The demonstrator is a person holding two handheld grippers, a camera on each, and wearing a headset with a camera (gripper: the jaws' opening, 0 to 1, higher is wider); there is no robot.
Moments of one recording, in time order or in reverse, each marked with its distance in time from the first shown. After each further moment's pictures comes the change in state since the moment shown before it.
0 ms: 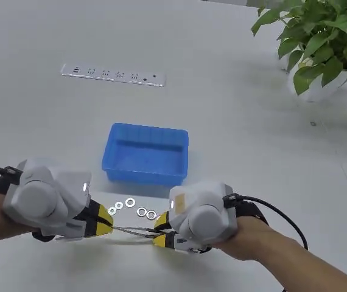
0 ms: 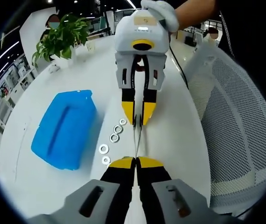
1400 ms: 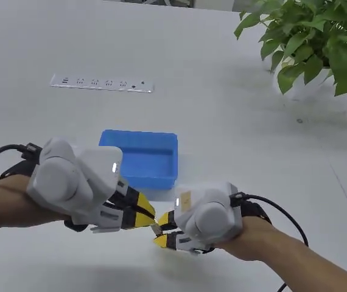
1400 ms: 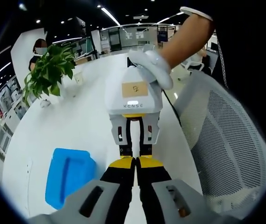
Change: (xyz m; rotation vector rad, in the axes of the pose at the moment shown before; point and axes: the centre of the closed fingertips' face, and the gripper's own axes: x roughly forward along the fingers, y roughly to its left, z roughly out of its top) left arm 0.003 -0.007 0.108 0.127 -0.167 -0.064; right arm -0.021 0.000 -0.002 0.055 -0.058 -0.044
